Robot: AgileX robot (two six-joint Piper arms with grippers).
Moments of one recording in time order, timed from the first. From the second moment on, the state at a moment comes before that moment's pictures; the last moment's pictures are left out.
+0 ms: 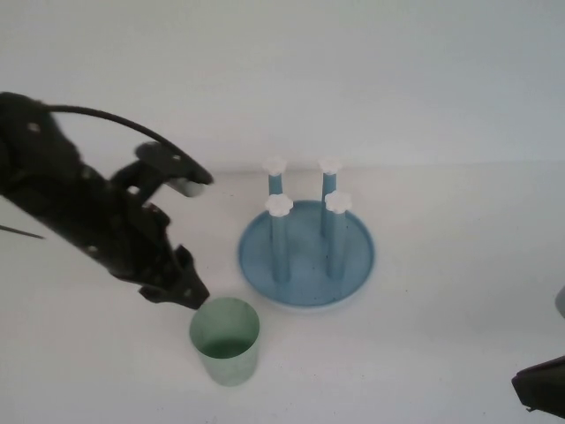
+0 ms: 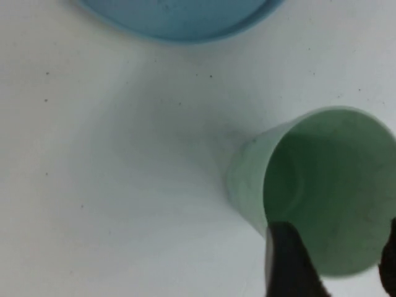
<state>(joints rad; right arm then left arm) 0.52 0.93 -0.71 0.36 0.82 -0.27 -0.25 1.62 -1.23 -0.50 1.04 0.73</state>
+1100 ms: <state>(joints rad) 0.52 0.93 -0.69 0.29 0.89 -0.38 -0.39 1.83 -1.28 -0.28 1.01 0.64</state>
